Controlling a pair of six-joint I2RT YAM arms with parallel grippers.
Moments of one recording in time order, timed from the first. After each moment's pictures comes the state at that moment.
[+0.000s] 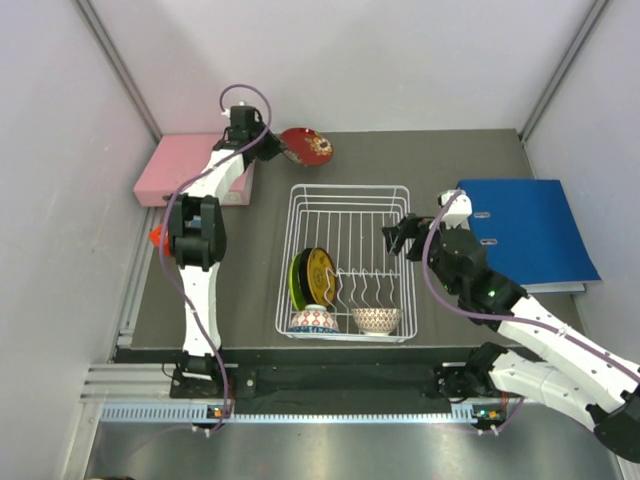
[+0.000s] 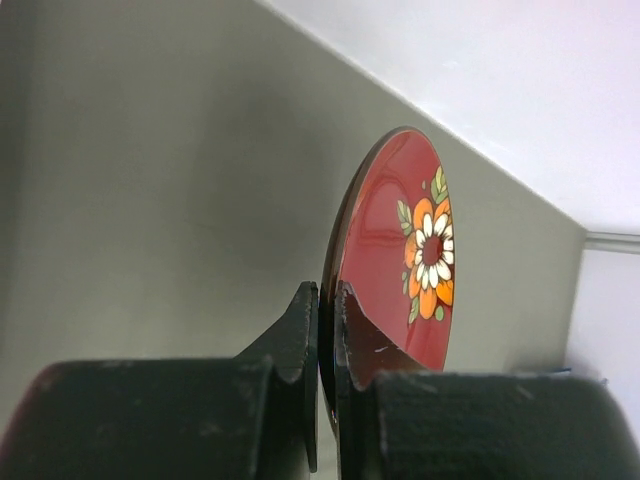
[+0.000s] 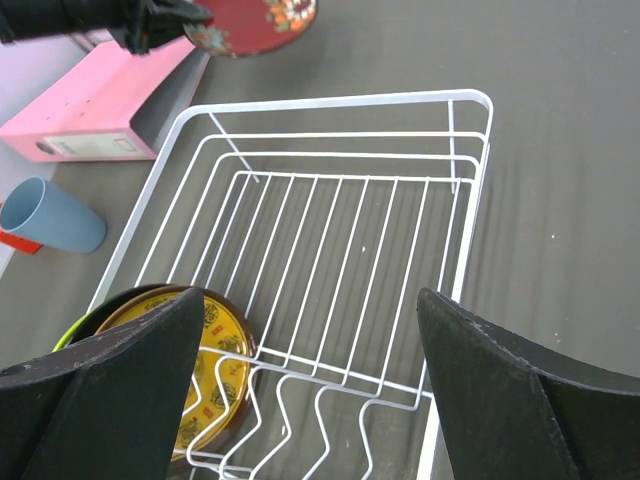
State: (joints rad) left arm -0.13 2.28 2.01 -0.25 0.19 -0.82; right arm 0.74 0.83 0.68 -0.07 0.38 0.47
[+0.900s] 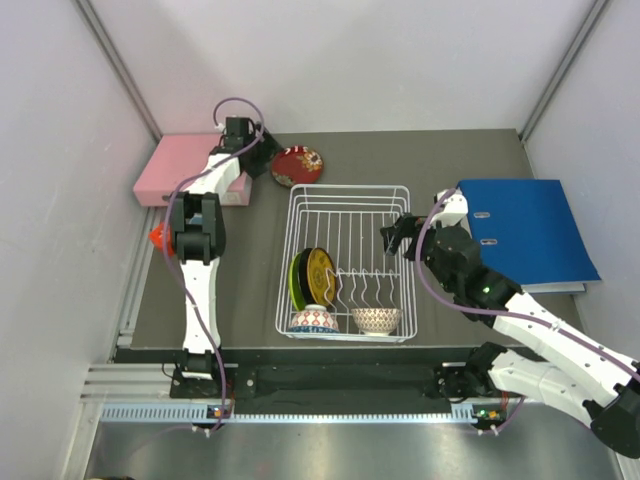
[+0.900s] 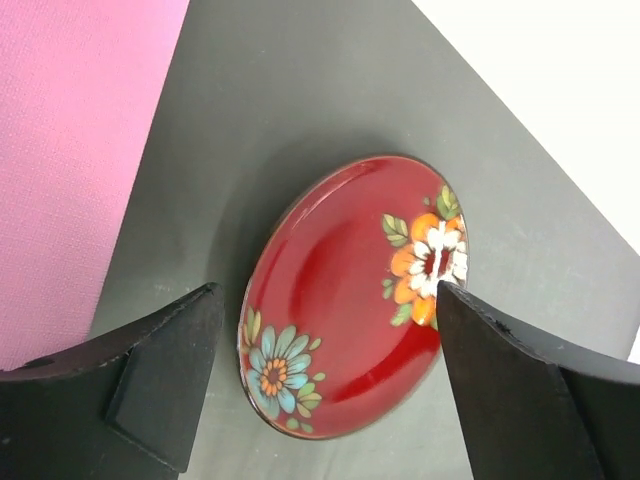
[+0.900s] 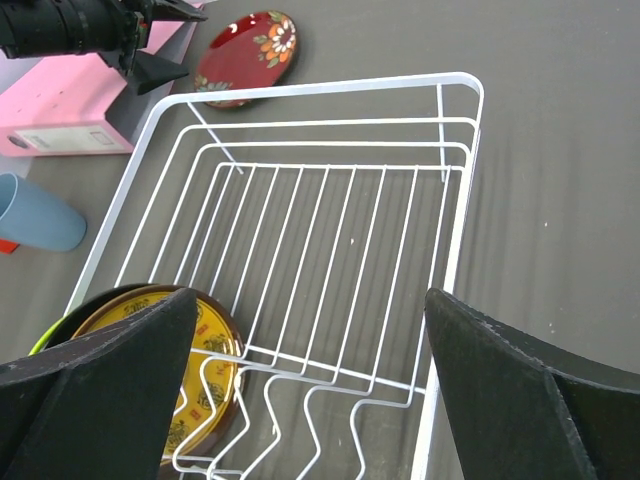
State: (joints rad) left arm -0.08 2.42 2.06 -0.30 0.17 -0.82; right arm 0.73 0.87 0.67 -0.07 0.39 0.48
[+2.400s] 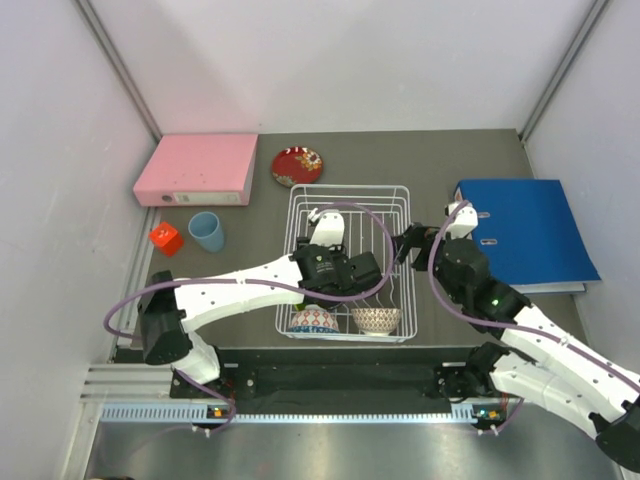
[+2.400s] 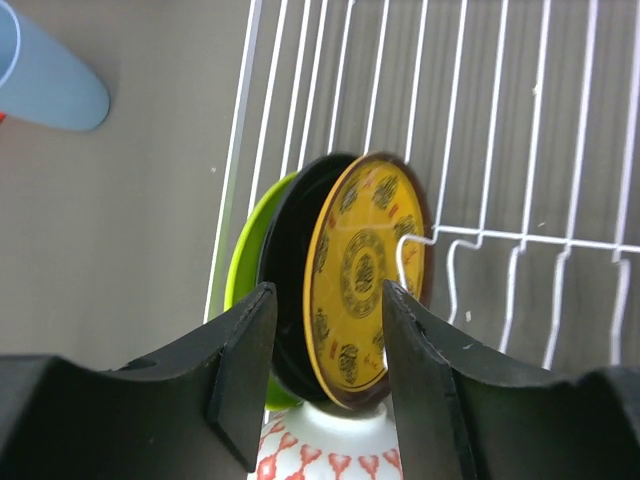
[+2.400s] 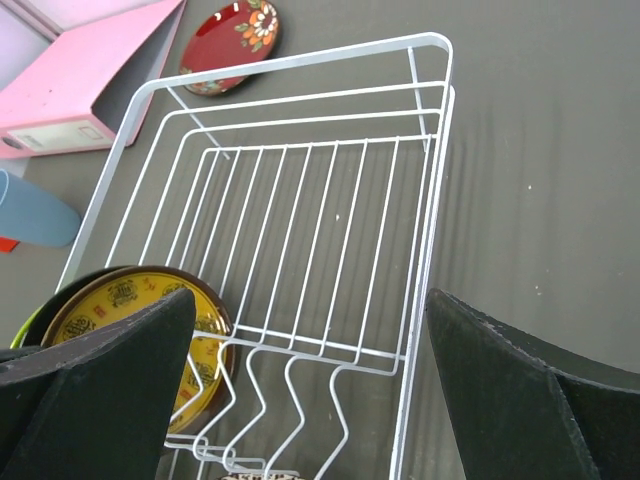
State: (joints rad) left arm -1.22 1.59 1.43 -1.17 -0.96 -1.12; right arm 0.72 0.77 0.59 -0.12 0.40 0.53
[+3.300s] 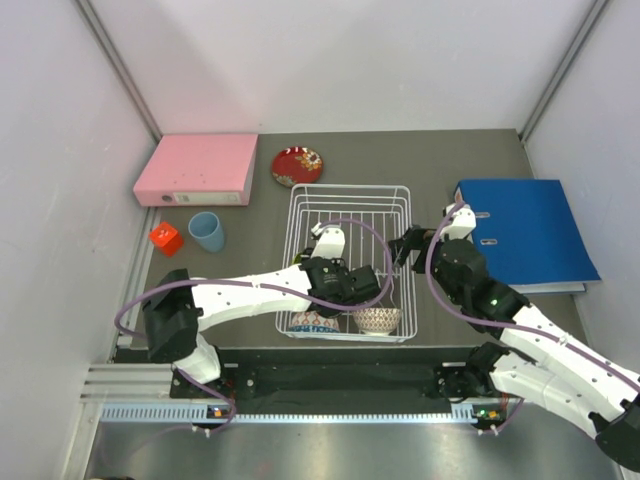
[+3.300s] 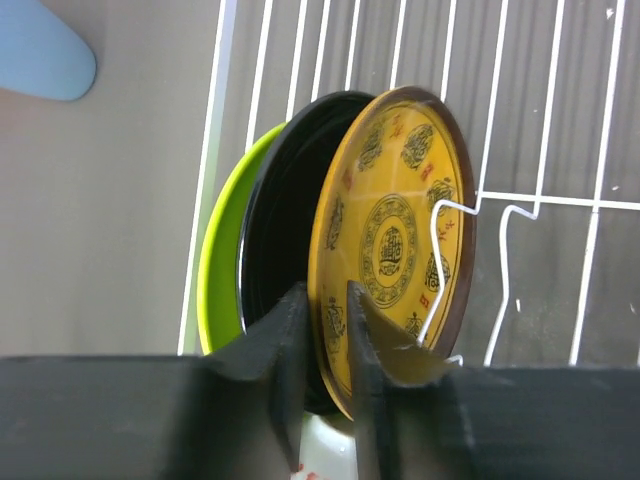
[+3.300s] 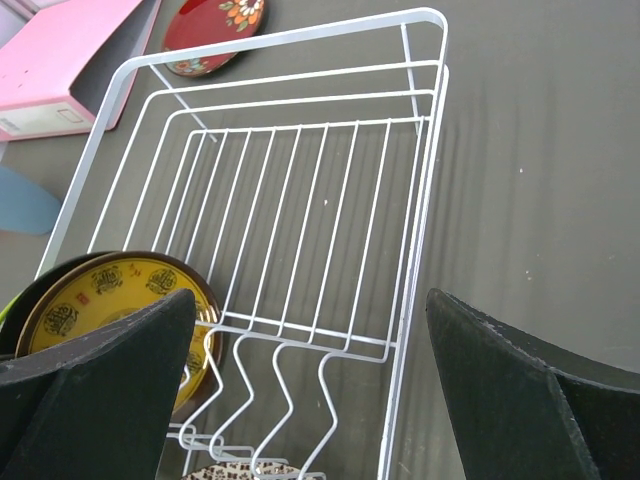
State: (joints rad) left arm -1.22 1.61 1.26 -1.06 -0.93 -1.13; right arm 0.72 0.76 0.58 -0.14 0.40 0.54
